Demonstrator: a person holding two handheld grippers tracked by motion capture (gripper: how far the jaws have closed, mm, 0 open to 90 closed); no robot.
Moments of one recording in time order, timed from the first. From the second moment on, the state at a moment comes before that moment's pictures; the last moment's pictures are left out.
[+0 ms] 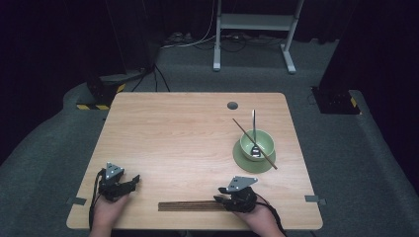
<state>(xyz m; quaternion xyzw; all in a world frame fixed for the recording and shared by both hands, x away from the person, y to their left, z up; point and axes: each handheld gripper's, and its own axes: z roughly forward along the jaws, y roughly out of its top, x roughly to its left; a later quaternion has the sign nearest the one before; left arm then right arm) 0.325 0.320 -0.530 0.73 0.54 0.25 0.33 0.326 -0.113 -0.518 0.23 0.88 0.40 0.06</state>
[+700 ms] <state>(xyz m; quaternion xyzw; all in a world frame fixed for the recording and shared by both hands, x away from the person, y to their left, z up) 0.325 0.320 -0.530 0.73 0.54 0.25 0.33 0.328 -0.116 -0.521 0.23 0.89 0.39 0.07</state>
